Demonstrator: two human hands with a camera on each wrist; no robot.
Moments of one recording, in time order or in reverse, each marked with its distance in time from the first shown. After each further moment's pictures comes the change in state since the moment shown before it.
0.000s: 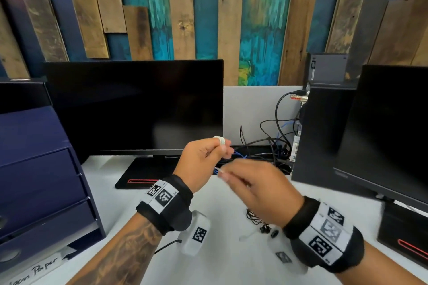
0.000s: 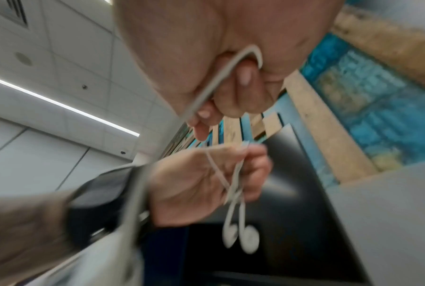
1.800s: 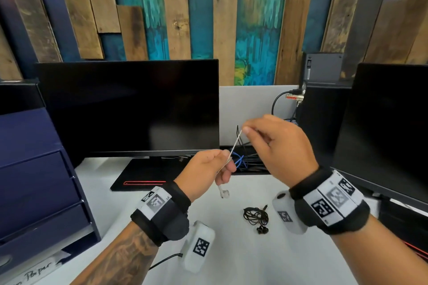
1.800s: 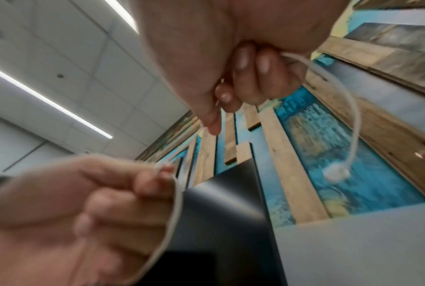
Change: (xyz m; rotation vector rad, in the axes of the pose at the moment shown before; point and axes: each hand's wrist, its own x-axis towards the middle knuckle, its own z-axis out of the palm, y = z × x) left_hand -0.008 0.010 0.009 -0.067 -0.232 -0.177; right_hand 0.029 0.031 -0.044 -0.249 0.331 0.113
